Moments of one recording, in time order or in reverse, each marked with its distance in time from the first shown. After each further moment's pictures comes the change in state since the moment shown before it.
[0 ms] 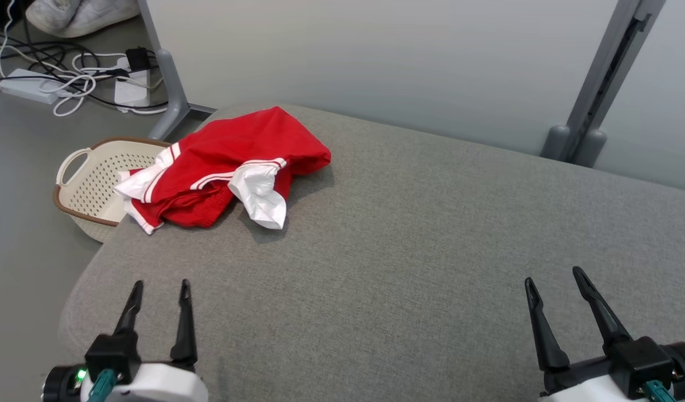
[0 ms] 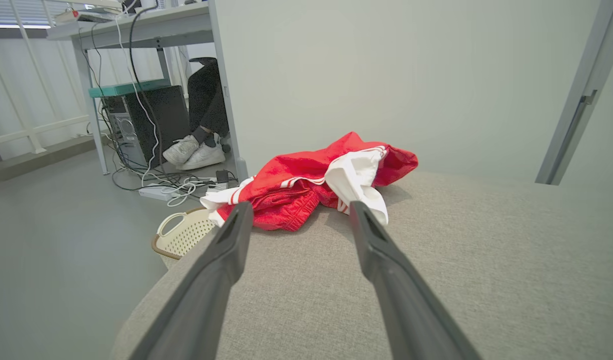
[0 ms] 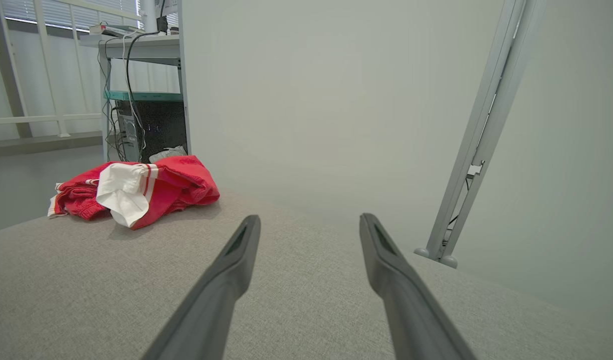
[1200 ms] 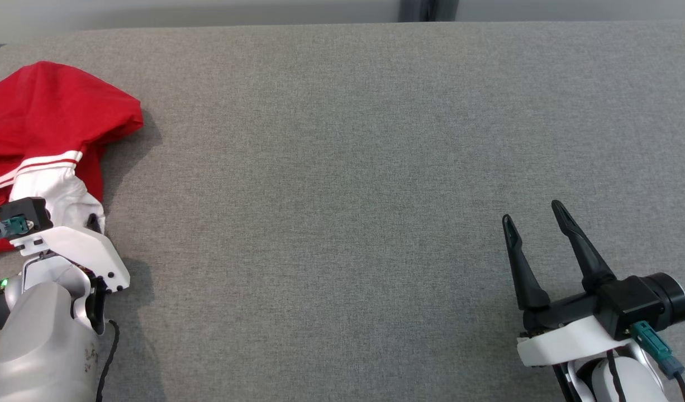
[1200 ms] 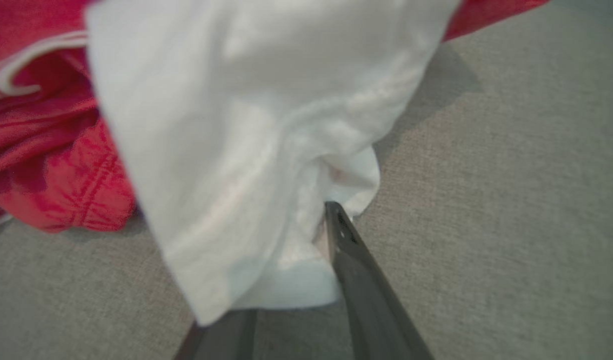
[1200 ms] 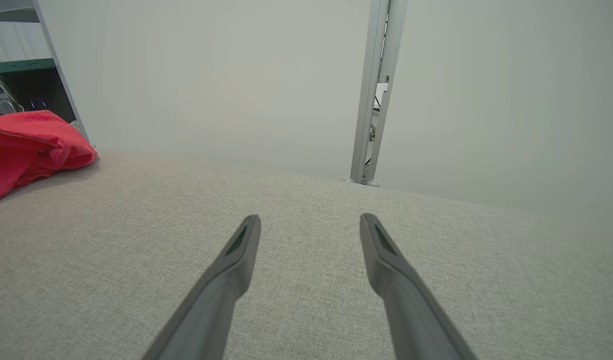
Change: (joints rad) left arm -0.673 0.153 0.051 0.803 -0.185 0.046 0.286; right arm -0.200 -0.017 0.072 0.028 0.040 0.001 0.000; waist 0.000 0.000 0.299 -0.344
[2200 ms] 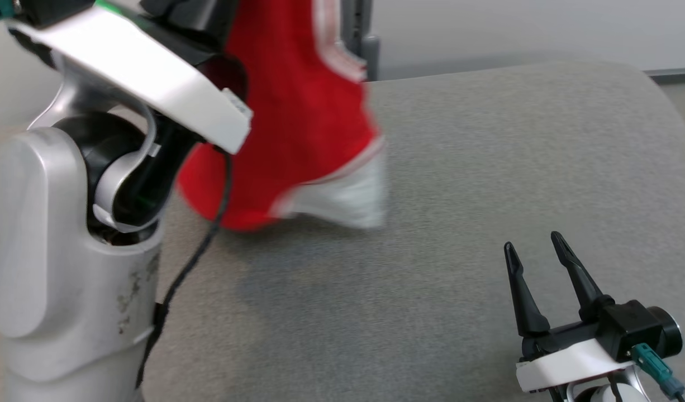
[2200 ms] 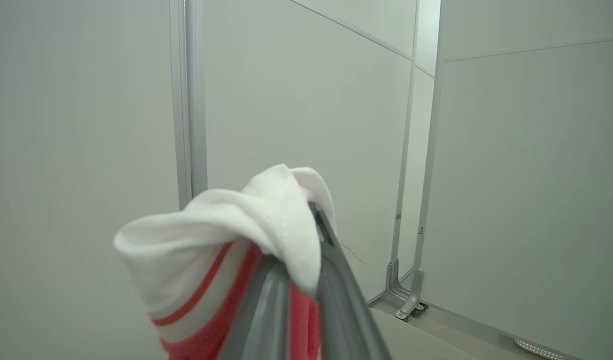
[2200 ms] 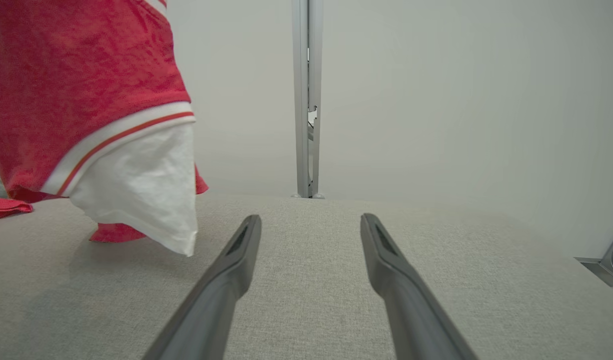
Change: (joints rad) left arm -0.130 -0.116 -0.244 -1.192 -0.278 -0.160 0.420; right arm 0.070 0.025 -0.013 0.022 0.045 0.000 0.000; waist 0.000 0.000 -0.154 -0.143
